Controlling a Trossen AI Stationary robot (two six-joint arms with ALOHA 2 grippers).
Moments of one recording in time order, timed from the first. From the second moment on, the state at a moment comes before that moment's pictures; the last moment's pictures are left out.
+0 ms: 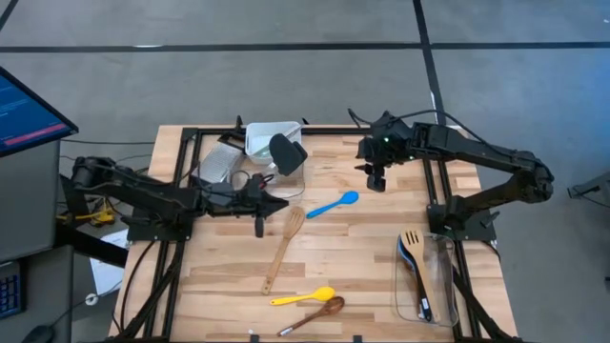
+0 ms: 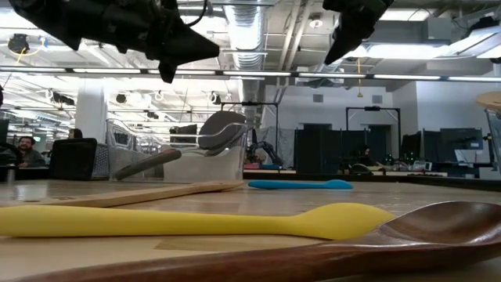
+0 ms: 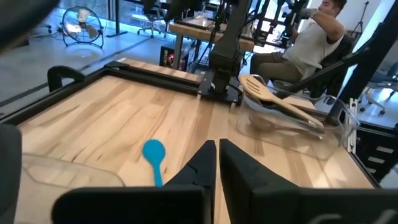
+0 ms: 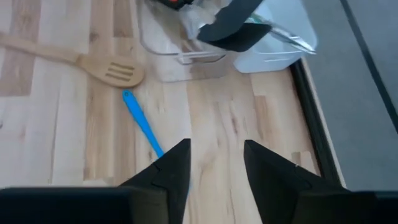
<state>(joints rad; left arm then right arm) -0.10 1.21 0.47 0.60 -0.25 -0.22 -0.28 1.26 1.26 -0.86 0.02 -0.24</state>
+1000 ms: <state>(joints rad) -0.07 1.28 0.52 0.58 -0.27 -0.16 -0.22 0.89 0.68 -0.16 -0.01 -0.20</state>
